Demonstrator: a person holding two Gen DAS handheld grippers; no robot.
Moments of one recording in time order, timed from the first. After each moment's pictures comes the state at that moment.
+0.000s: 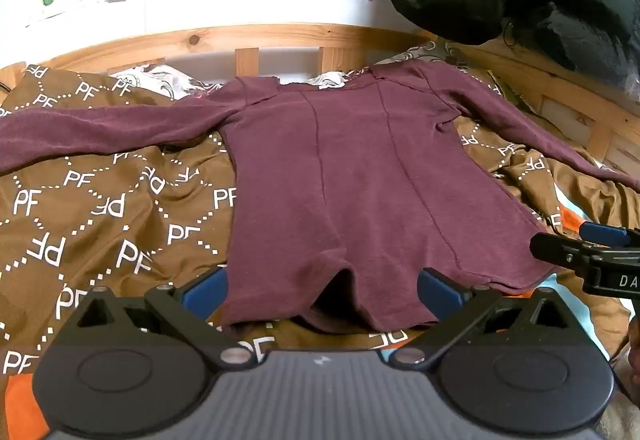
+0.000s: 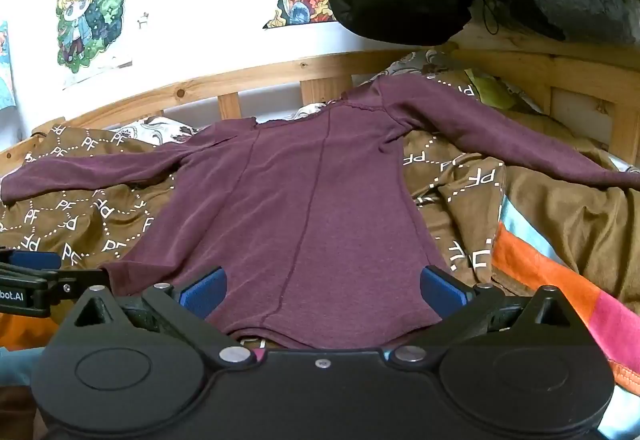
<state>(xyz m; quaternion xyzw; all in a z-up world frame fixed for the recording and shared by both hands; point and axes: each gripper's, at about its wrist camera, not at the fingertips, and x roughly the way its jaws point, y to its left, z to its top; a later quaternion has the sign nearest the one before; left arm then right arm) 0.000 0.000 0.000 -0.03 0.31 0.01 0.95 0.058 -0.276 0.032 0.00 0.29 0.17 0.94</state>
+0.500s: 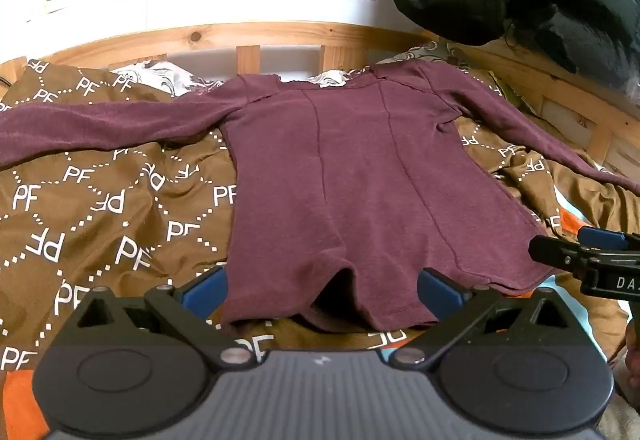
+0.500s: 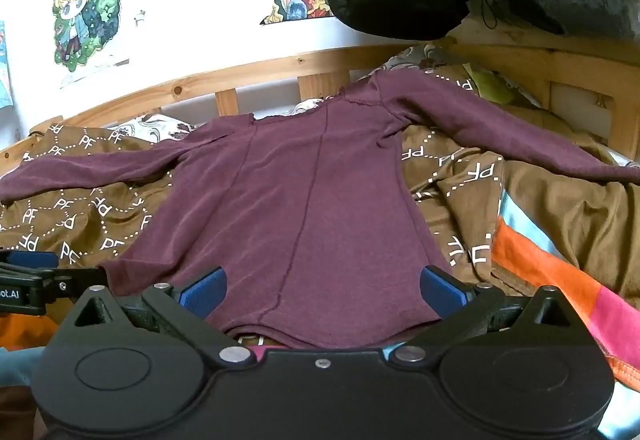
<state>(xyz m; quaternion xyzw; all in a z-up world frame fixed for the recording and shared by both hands) 0.005 0.000 -0.002 -0.03 0.31 0.01 0.95 0.057 -0.278 0.032 0.00 0.30 0.17 0.94</state>
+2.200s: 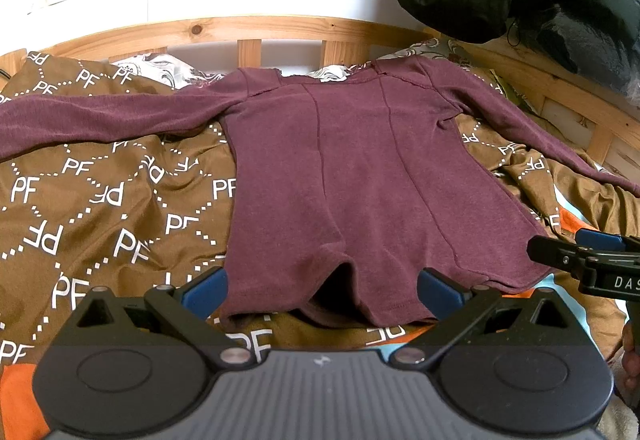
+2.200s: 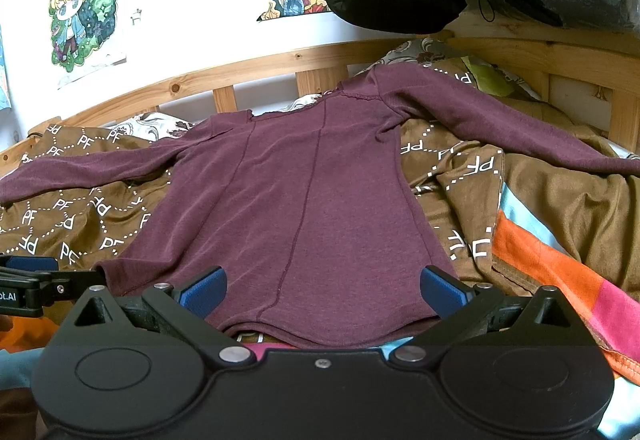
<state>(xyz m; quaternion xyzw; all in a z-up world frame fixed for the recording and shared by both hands) 0.001 0.002 -0.002 -0.04 0.31 0.01 0.95 0.061 -0.277 0.029 0.01 0.31 0.17 0.94</state>
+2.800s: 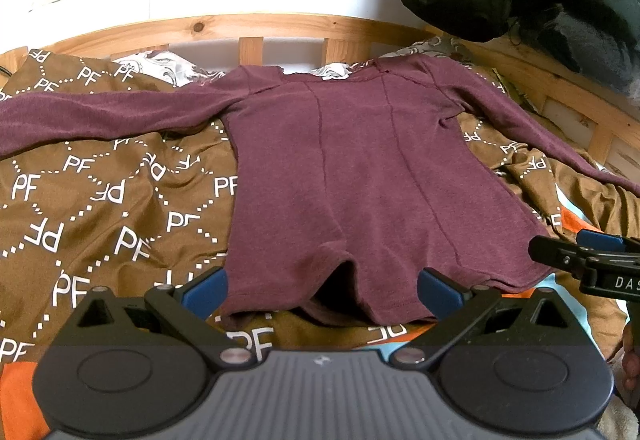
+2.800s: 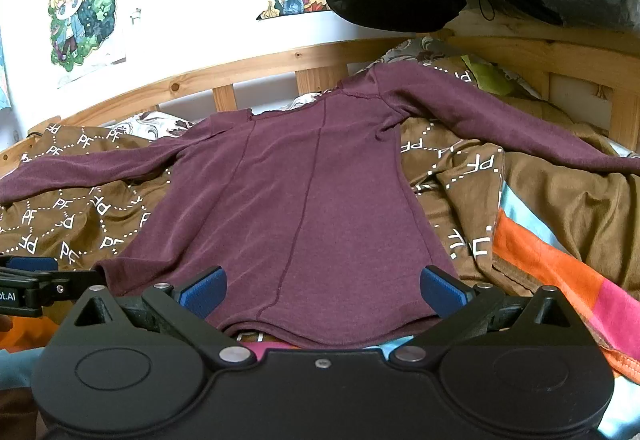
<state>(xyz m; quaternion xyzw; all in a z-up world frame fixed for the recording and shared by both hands) -0.001 0.003 -0.010 -0.04 0.31 0.01 0.95 0.061 -0.277 0.029 0.01 0.31 0.16 0.94</state>
